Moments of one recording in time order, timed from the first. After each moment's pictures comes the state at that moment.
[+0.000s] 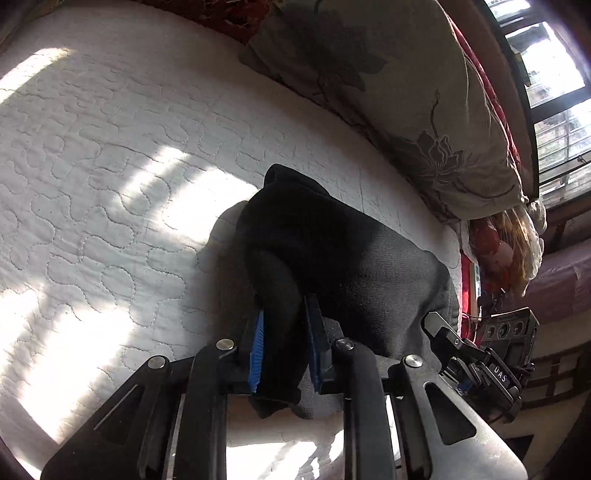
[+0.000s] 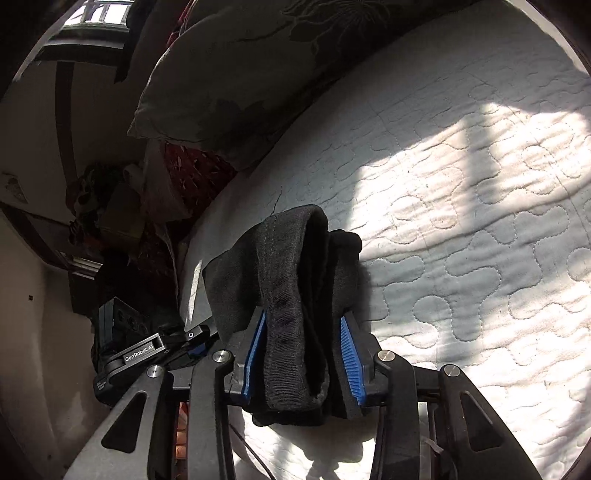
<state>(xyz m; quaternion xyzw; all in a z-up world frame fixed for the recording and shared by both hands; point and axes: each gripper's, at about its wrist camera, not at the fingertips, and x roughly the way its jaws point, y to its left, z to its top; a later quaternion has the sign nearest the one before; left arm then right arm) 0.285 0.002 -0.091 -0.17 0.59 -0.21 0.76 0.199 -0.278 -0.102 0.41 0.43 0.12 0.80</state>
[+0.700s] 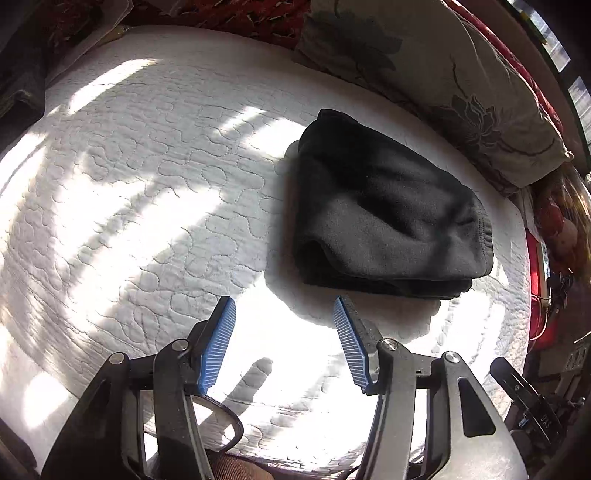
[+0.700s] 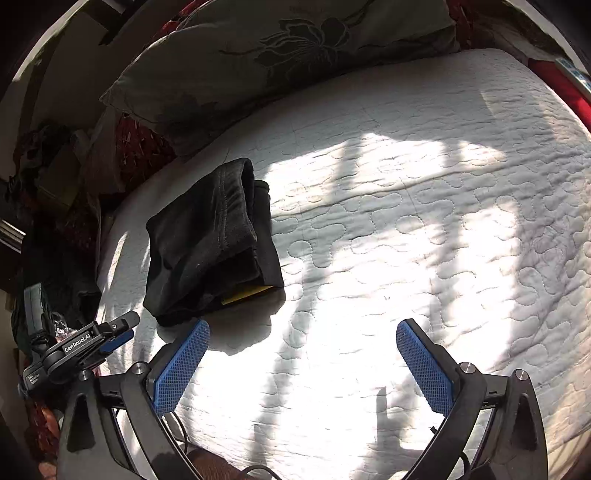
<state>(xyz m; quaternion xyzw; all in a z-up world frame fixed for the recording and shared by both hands) 0.173 0.009 -0.076 -0.08 0.58 -0.08 0.81 0.091 -0.275 -0.072 0.26 0.49 -0.04 0.83</state>
